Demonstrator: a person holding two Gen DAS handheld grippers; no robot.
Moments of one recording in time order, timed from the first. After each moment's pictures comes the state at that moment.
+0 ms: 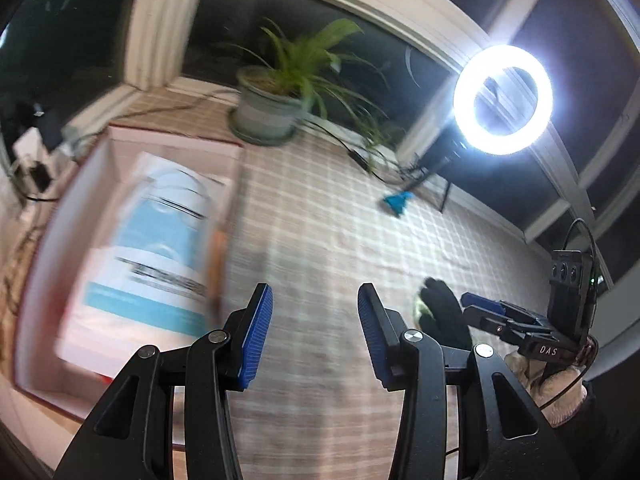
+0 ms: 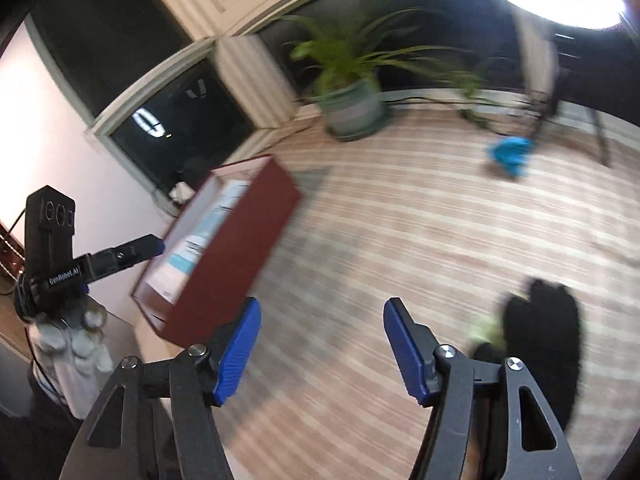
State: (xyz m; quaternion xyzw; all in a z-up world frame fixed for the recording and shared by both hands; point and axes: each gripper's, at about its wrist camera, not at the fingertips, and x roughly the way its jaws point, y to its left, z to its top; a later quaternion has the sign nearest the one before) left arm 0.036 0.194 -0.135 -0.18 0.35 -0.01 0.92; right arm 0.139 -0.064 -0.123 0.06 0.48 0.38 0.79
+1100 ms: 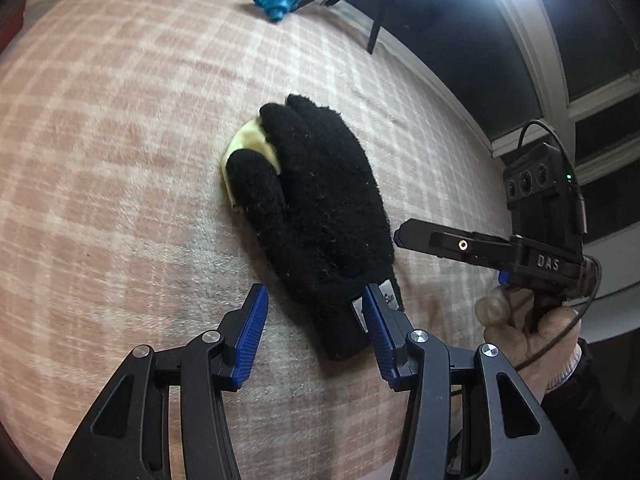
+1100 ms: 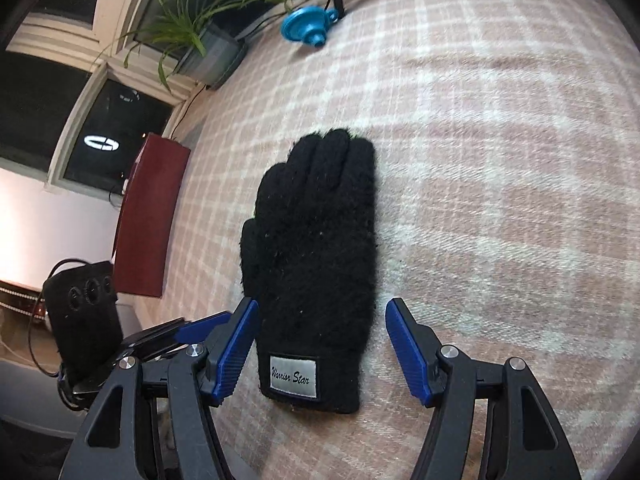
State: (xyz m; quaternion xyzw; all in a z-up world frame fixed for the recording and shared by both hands) left arm 0.112 -0.030 -0.268 -0.24 0.50 -0.12 0.83; right arm 0.194 -0.238 -0.235 0.15 0.64 0.34 0.67
